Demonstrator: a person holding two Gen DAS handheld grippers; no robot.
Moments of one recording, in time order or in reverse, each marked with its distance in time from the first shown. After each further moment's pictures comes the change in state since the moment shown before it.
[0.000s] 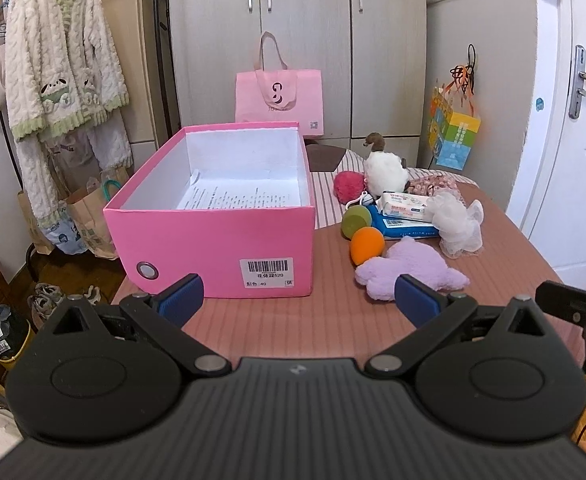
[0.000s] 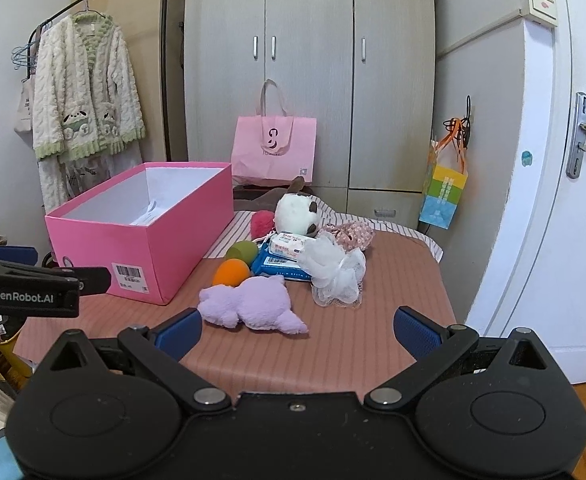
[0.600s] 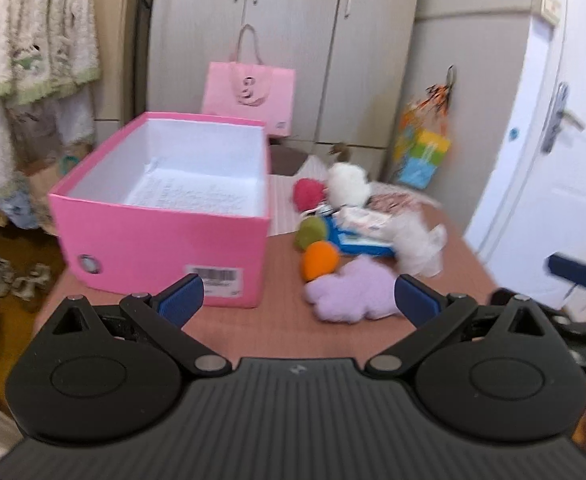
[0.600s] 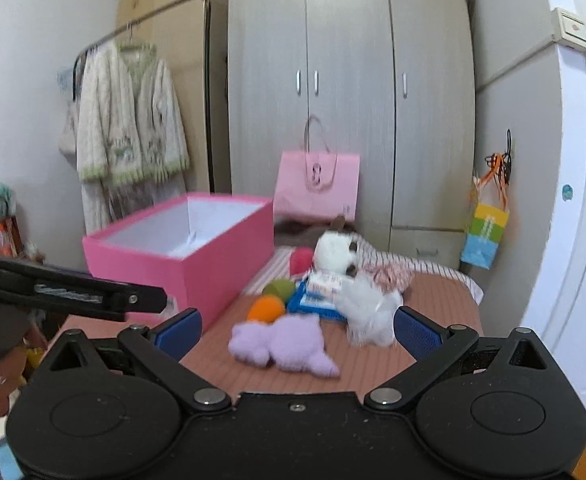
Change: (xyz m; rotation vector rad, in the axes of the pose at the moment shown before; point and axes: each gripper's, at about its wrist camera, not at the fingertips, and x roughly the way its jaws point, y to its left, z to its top) left arm 0.020 0.000 0.009 -0.127 -0.004 -0.166; right arm 0.016 -0.016 0.003 -0.013 -0.133 0.137
